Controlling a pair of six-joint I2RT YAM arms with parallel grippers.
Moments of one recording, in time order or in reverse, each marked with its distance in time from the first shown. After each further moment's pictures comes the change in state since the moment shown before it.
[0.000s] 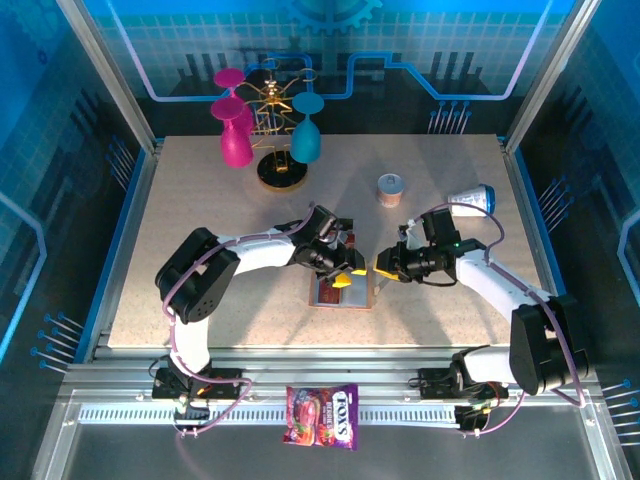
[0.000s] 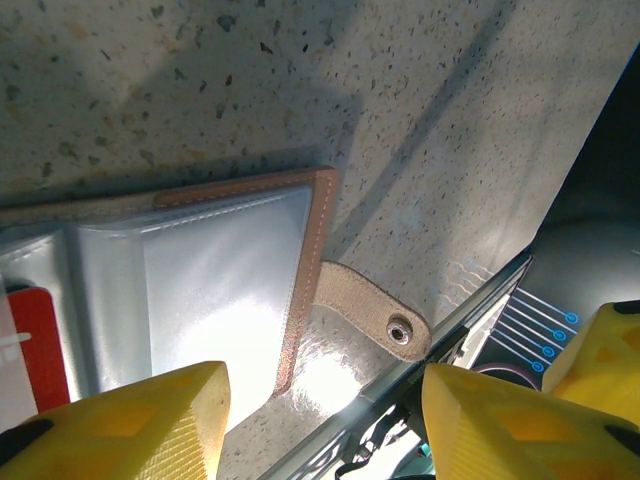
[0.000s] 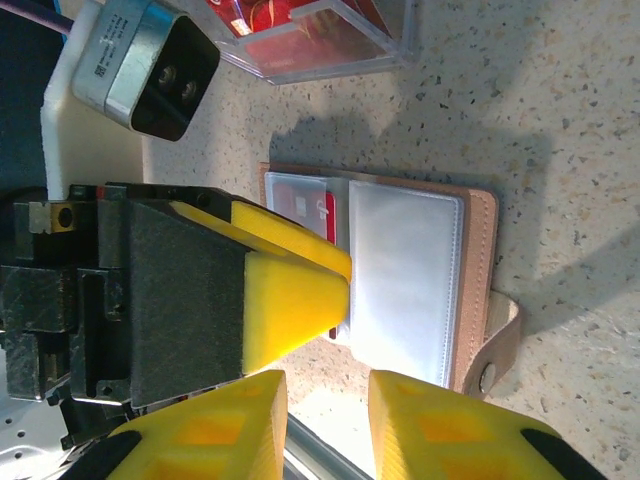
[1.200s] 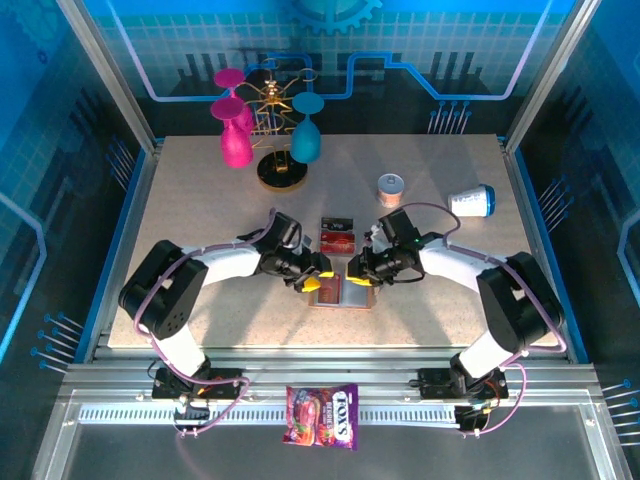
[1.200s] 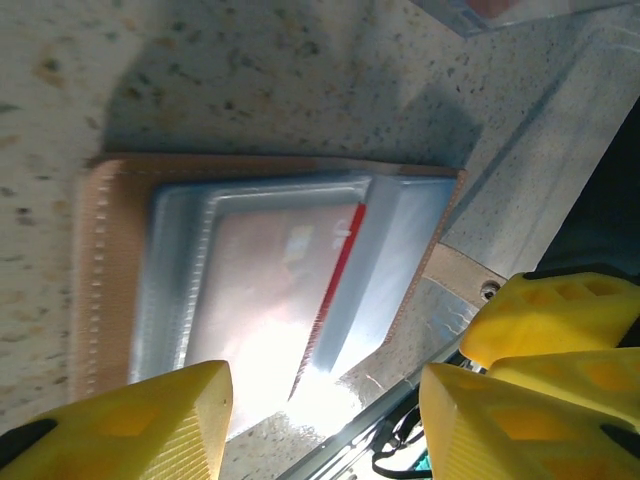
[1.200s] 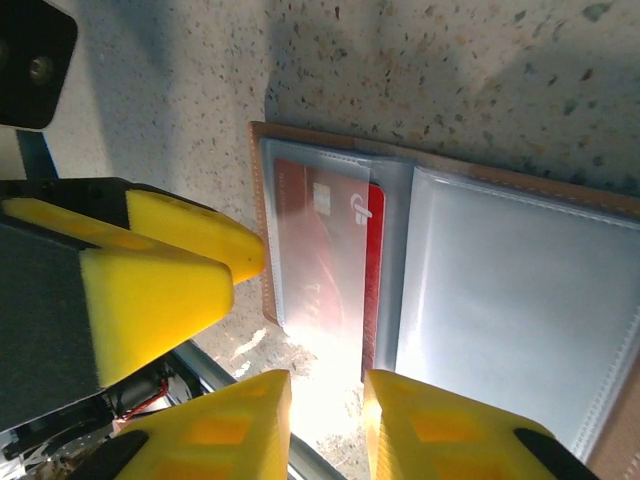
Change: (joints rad) left arm 0.158 -0.205 -0.291 0.058 0.000 0.023; right arm 0.230 0.269 0.107 0.117 0.048 0.110
